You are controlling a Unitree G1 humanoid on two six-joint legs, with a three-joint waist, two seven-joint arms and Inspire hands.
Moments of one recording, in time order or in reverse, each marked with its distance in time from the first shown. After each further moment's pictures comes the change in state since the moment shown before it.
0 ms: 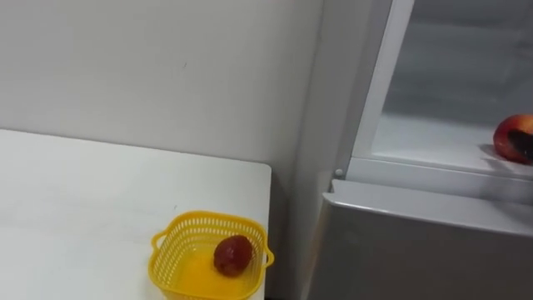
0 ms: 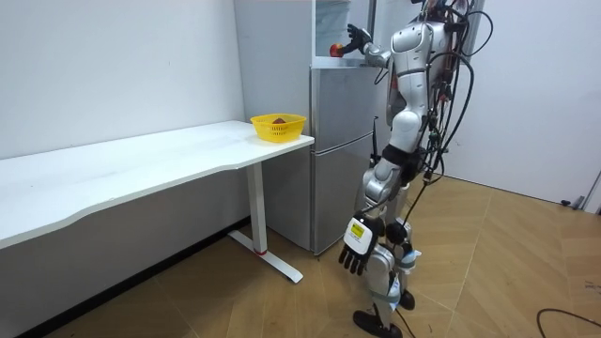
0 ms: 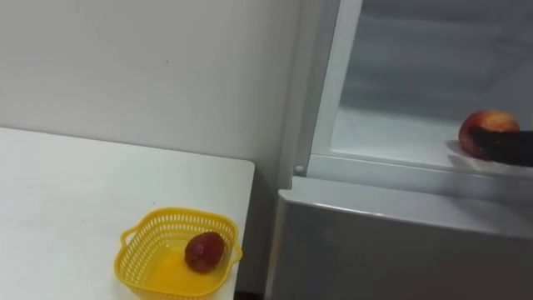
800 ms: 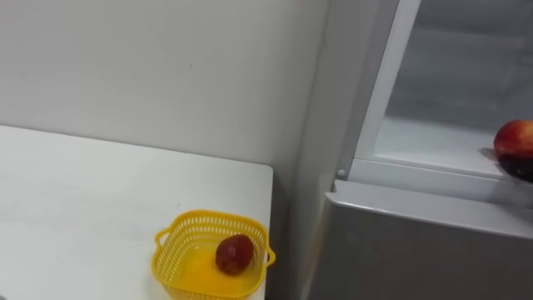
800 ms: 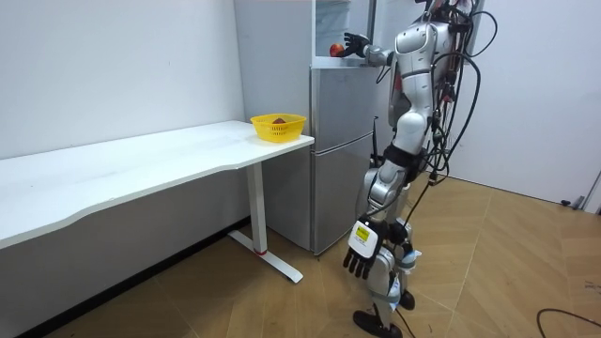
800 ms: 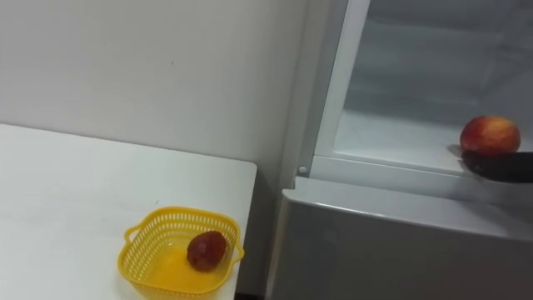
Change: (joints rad) left arm 0.017 0.007 0.012 -0.005 -0.006 0.013 0.010; right arm -0.078 -0.053 0.070 0.163 0.166 0.005 0.119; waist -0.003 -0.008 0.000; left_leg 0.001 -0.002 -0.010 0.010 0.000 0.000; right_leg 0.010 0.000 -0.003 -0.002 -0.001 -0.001
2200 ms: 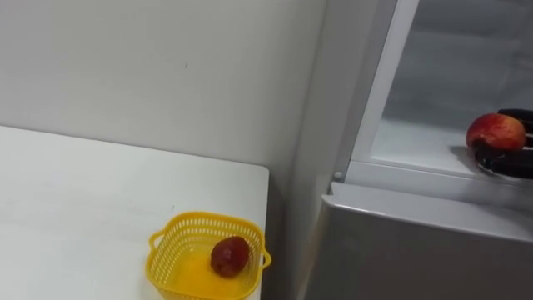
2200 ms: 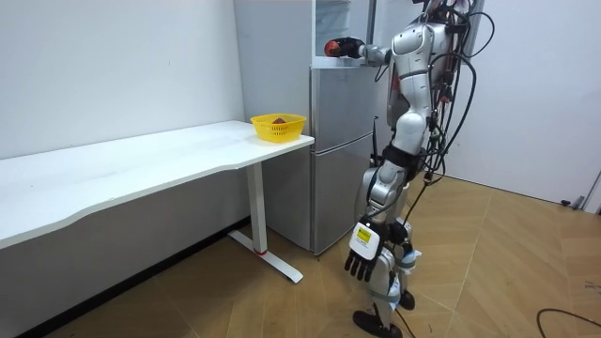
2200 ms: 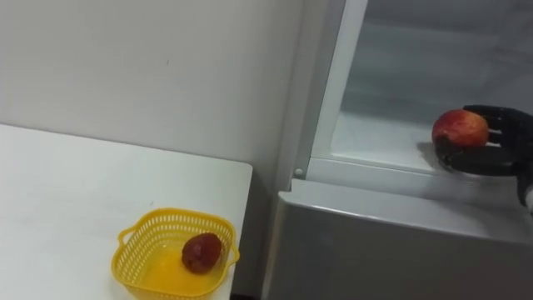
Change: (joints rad) left arm 0.029 0.001 0.012 -0.015 -0.015 0.029 0.011; right arm -0.057 -0.015 0.075 0.046 0.048 0.017 0.184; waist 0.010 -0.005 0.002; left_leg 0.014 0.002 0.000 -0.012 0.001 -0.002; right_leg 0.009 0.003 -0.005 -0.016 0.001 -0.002
